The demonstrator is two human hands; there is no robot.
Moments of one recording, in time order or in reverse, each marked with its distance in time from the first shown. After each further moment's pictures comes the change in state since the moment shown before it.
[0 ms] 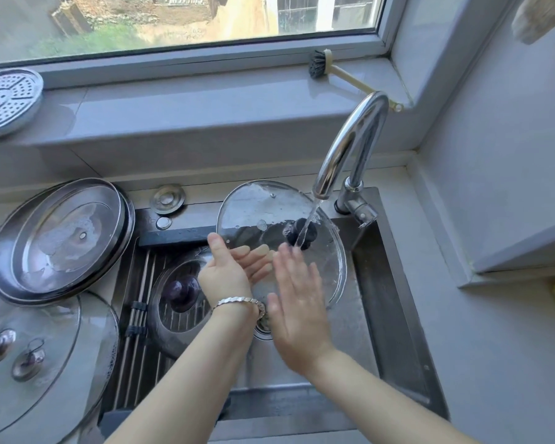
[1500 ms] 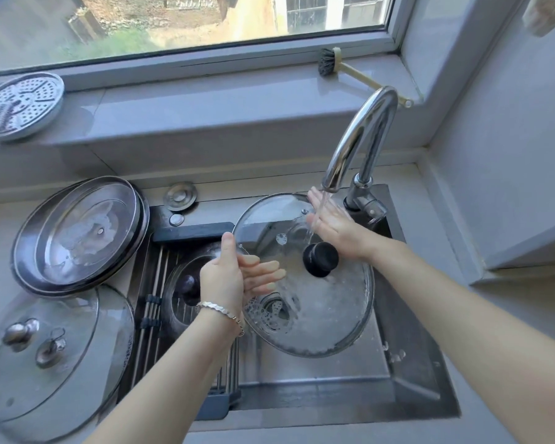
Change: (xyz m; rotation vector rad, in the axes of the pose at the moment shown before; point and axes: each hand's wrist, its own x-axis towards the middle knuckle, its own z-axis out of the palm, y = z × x) left_hand -0.007 0.016 -0.026 0.227 -0.203 -0.072; right_hand 0.101 0.060 -0.064 0.043 -0.589 0.173
